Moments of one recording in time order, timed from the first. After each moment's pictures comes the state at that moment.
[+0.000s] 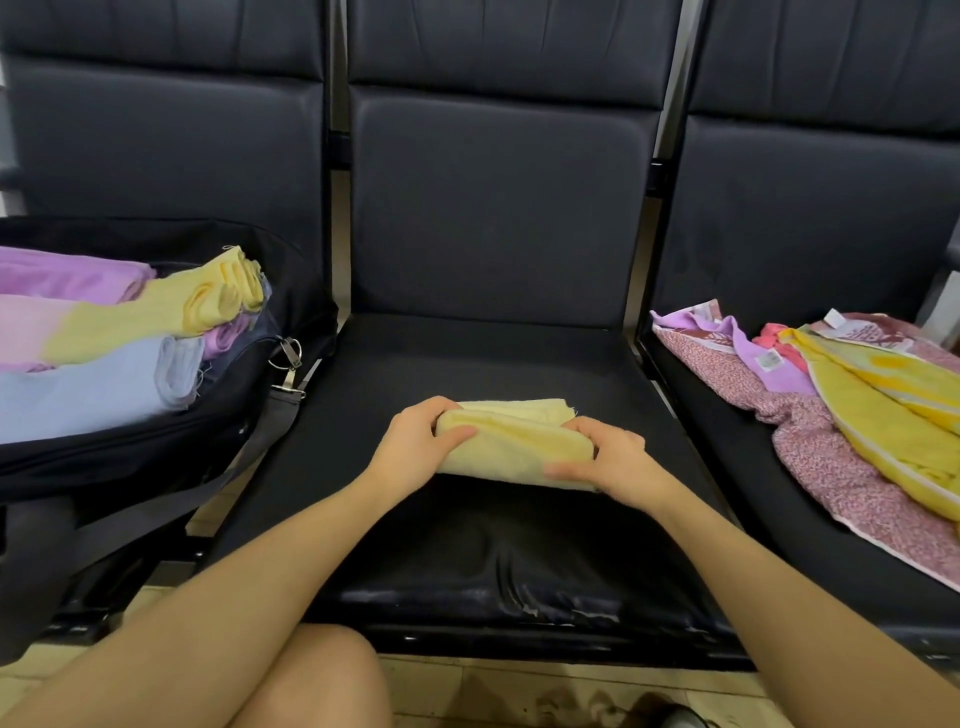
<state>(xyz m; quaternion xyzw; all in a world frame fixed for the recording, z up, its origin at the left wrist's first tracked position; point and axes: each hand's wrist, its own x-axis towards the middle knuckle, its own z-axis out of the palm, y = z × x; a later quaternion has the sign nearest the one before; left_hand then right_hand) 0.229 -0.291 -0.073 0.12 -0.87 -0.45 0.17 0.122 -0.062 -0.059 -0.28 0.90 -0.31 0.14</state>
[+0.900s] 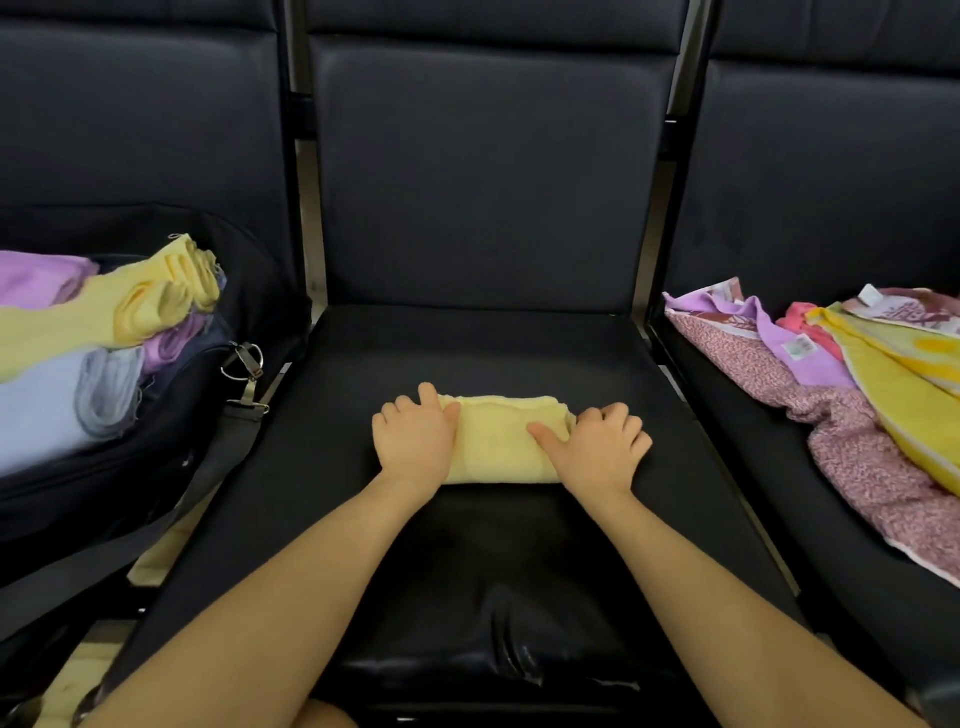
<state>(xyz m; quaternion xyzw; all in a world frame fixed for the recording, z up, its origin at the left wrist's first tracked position) 0.156 -0.288 -0.099 0.31 -0.94 -0.01 0.10 0.089 -0.126 -0.103 -0.06 0.99 -0.13 -0.09</state>
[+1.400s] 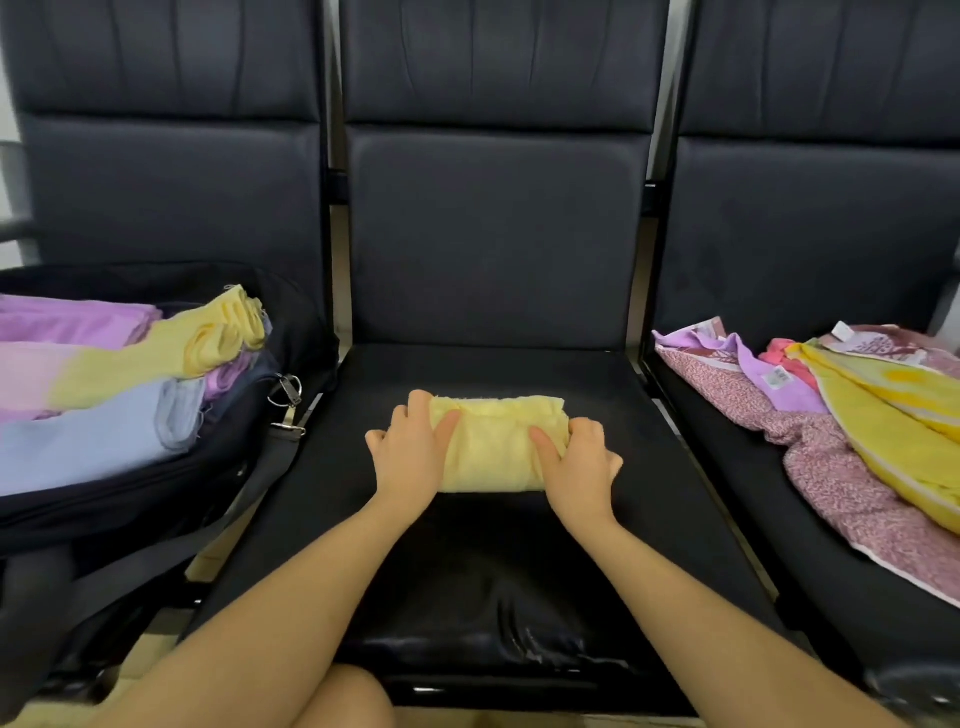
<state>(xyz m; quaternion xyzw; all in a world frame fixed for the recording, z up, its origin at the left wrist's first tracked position) 0.204 -0.285 -0.060 0.27 -0.91 -0.20 0.26 0.141 -0.127 -0.065 -0.12 0.89 -0.43 -0.07</state>
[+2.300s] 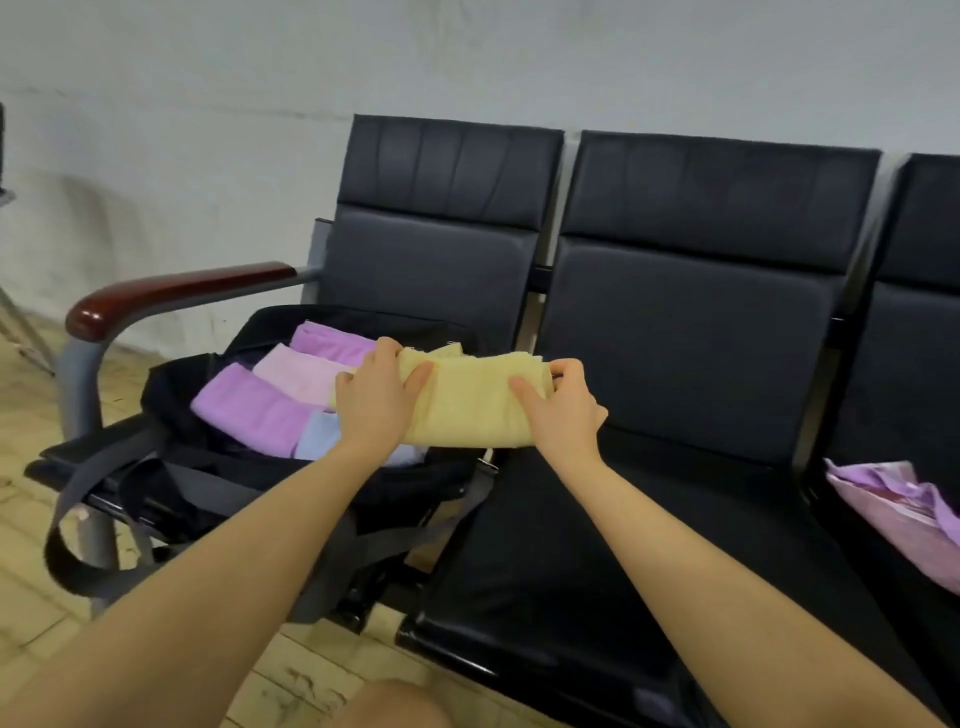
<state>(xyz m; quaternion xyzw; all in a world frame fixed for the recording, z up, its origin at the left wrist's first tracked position) 0.381 -0.454 0.053 0.37 -0.80 -0.17 0.43 0.268 -0.302 0.070 -0.33 0.76 -0.55 -0.03</state>
